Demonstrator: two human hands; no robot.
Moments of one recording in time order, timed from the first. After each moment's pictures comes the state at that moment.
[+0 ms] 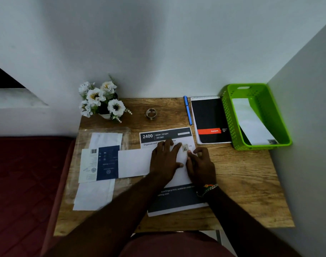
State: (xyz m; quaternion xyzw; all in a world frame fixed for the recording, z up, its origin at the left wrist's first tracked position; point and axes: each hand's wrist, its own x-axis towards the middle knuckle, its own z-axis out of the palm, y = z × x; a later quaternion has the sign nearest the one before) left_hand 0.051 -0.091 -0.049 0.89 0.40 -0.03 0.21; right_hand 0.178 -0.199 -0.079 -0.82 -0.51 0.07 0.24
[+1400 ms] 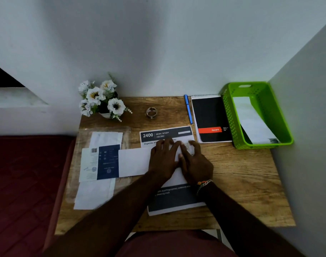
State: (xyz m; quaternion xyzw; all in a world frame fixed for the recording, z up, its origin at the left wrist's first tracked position) left_hand 0.046 -0.085 -0.056 0.89 0.39 -0.01 0.22; right_hand 0.164 -0.183 -0.077 -0.85 -0.52 0.05 0.09
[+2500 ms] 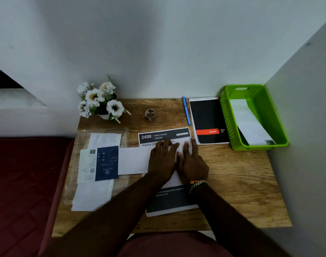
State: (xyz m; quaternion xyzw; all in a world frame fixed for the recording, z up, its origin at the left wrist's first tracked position) left_hand 0.049 -0.090 -0.054 0.90 0.39 -0.01 0.19; right_hand 0.147 -0.172 -0.063 -0.89 -0.44 0.09 0.07
